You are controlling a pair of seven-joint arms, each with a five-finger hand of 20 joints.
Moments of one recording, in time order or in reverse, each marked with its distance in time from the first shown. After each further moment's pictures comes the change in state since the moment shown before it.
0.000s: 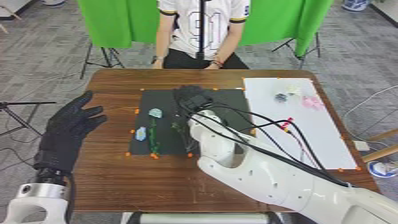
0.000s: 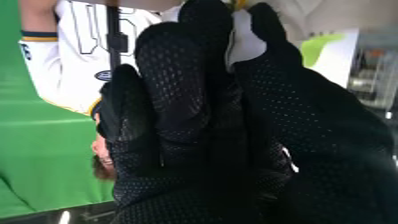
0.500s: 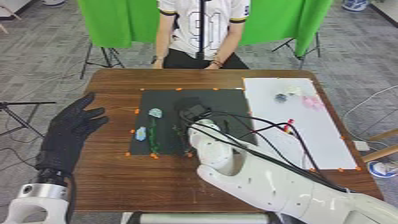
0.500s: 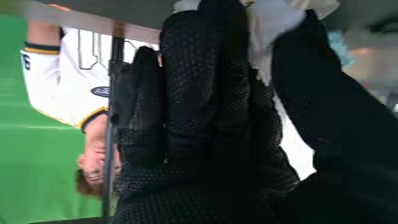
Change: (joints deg) left arm 0.1 -0.2 0.0 0.1 0.1 -0.8 -0.8; right arm -1.6 0.1 -1.1 -0.4 -2.2 -6.7 0.1
